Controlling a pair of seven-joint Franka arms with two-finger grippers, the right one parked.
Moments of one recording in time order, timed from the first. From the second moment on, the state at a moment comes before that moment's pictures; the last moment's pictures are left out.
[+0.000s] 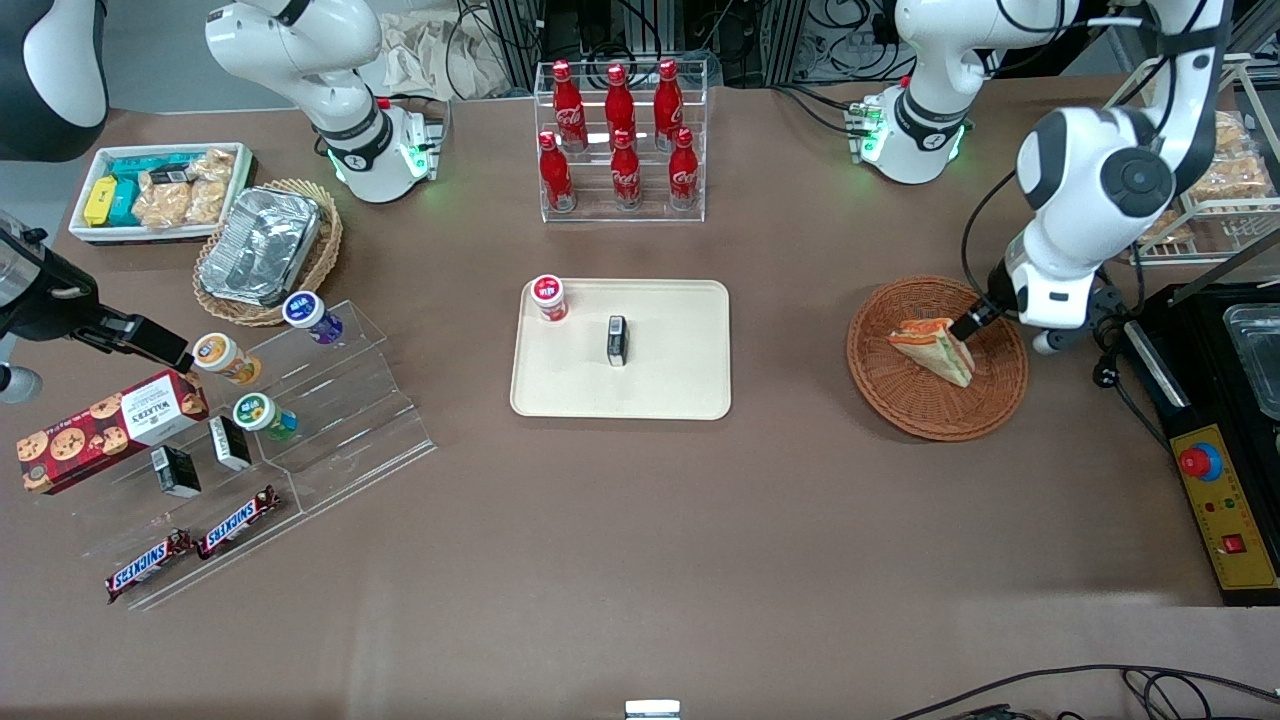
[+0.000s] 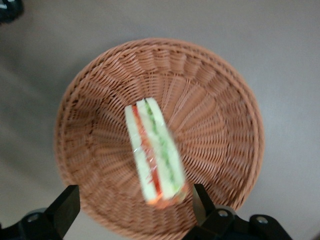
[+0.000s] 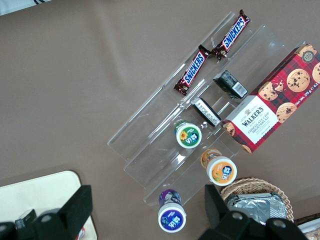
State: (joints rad) arm -0.06 -0.11 -0.01 -2.49 0.00 2.37 -0.78
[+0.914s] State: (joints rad) arm -0.08 -0.03 -0.02 -2.59 0.00 2.60 -0.96
